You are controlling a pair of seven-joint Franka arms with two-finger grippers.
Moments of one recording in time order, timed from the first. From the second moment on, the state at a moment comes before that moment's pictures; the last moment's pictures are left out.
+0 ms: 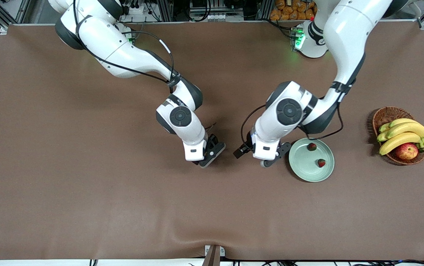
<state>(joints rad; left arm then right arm) -0.17 0.64 -0.49 -1.58 0.15 2.28 -1.33 0.39 0.91 0.35 -1.38 -0.29 2.48 0.02</state>
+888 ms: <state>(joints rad) -0.57 0.91 -0.24 -1.32 0.19 2.40 -1.66 0.07 0.59 0.33 -1.41 -0.29 2.07 -0.03</state>
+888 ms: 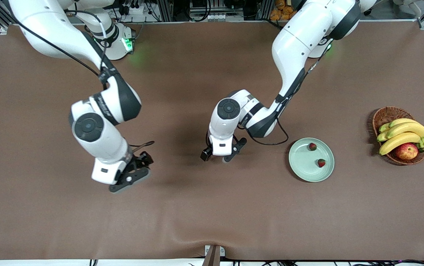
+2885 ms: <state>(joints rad) -0.62 1.03 -0.19 -1.22 0.19 2.49 -1.59 0.00 -0.02 -0.07 -1.53 0.05 1.40 0.06</state>
